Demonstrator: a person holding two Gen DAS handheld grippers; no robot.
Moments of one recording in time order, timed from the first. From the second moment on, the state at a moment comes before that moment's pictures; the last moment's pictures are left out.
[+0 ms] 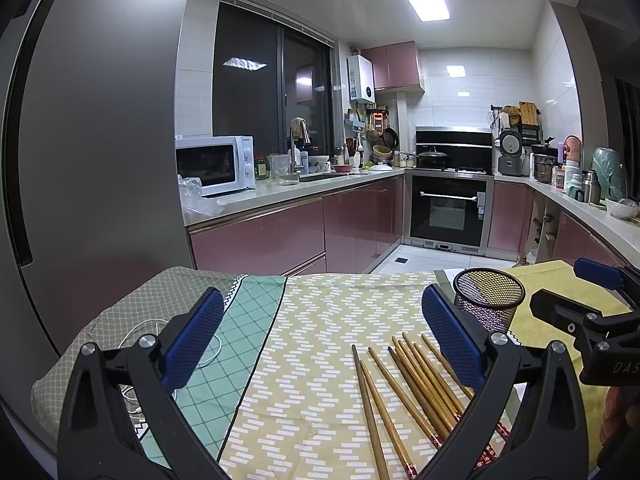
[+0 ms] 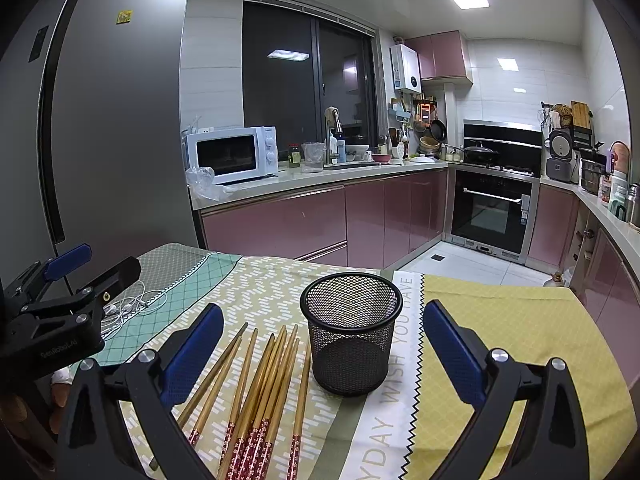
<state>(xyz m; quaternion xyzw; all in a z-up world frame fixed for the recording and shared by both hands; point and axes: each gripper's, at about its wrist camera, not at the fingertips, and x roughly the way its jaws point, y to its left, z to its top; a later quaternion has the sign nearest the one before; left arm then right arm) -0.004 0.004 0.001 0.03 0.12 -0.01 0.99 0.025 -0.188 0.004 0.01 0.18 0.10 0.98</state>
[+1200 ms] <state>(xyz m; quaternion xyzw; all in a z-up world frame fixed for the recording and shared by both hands) -0.004 0.003 -0.001 0.03 0.13 -0.01 0.99 0.028 -0.183 0.005 0.02 0.18 0.11 0.98</state>
